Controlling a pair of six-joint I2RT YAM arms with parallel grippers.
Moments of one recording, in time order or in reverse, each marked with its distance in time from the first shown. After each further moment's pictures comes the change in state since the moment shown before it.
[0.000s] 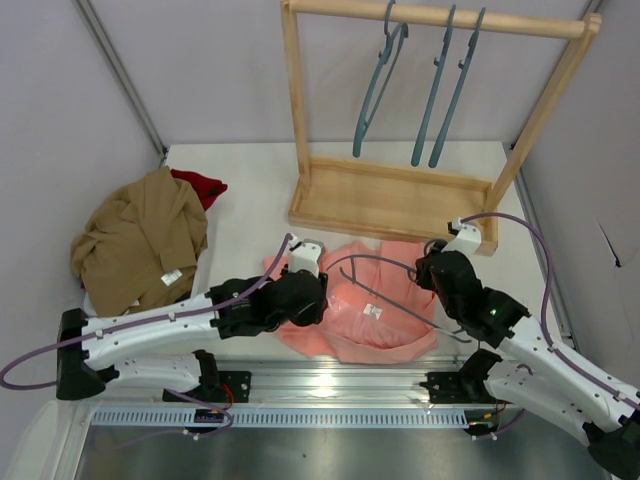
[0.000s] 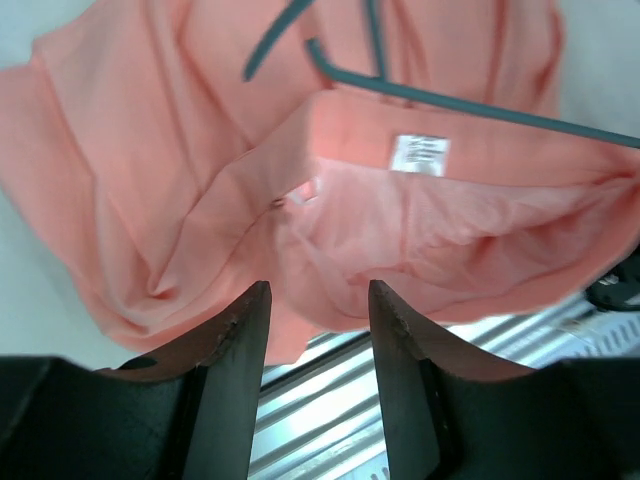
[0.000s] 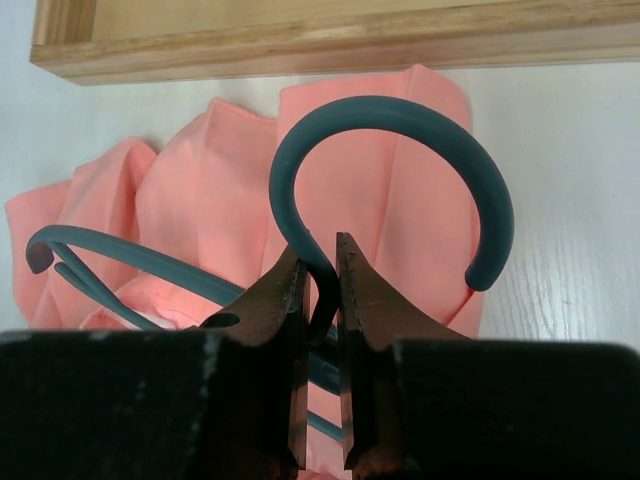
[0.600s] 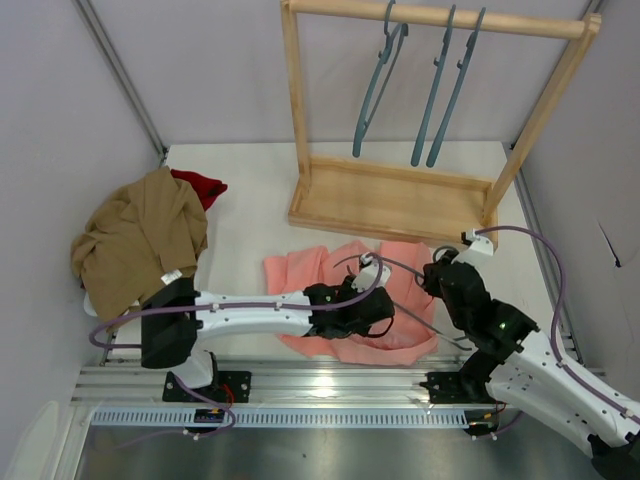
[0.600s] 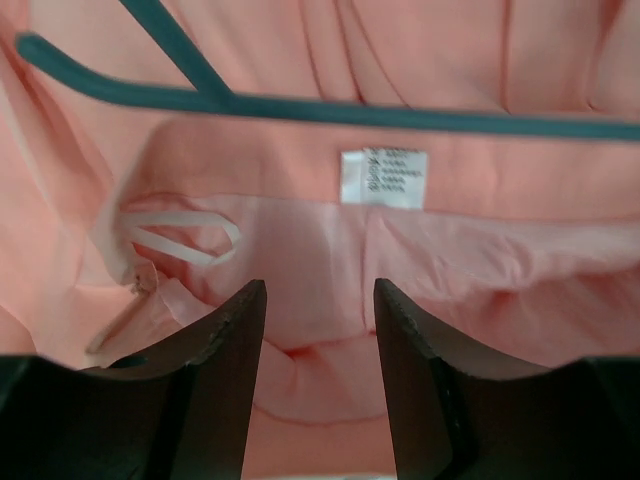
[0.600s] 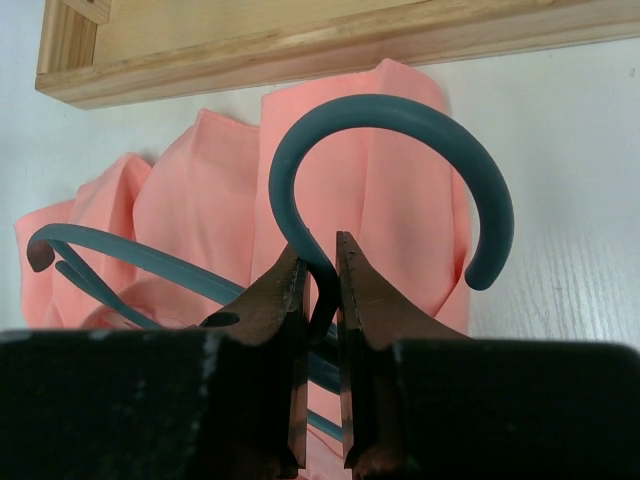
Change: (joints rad) left arm -0.122 0.512 0.235 0.089 -0.045 0.096; right arm 0.004 -0.115 -0.079 -0.016 0.055 0.056
